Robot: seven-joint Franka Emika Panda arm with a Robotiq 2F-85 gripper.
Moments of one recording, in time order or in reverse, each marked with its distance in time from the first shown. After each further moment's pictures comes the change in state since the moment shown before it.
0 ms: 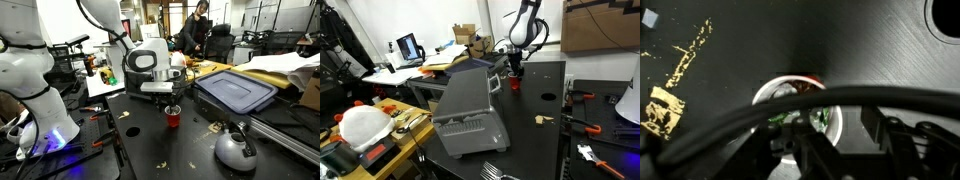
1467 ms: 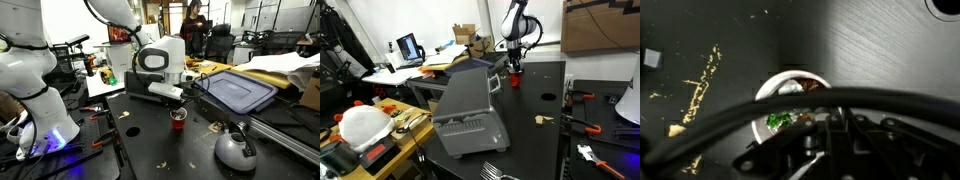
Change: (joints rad) arm -0.118 0.071 0.041 0.167 0.255 -0.184 -0.117
